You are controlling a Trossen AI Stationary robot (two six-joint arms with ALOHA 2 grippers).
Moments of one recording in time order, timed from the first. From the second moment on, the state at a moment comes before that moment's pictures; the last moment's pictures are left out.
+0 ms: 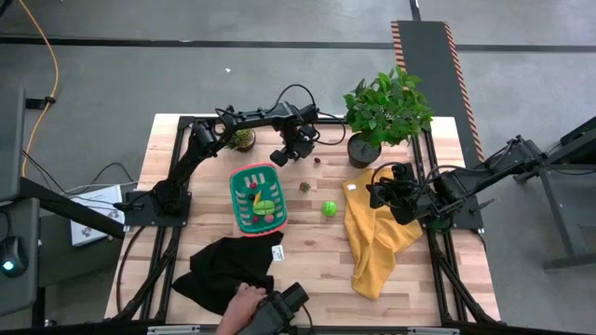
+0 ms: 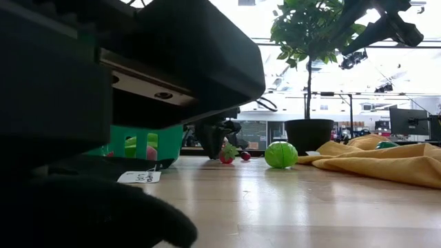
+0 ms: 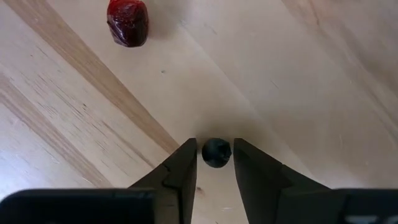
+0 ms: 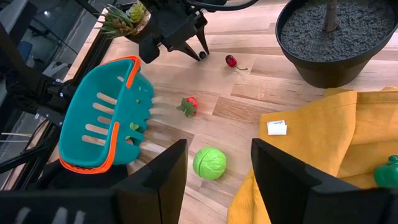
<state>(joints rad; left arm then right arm) 0.65 2.38 1.94 -1.03 0.22 1.27 0.42 1.02 0.93 -0.92 0.76 1.54</state>
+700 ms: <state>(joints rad) 0.65 2.37 1.94 -1.04 0.23 1.27 0.42 1.02 0.93 -0.92 0.76 1.54</state>
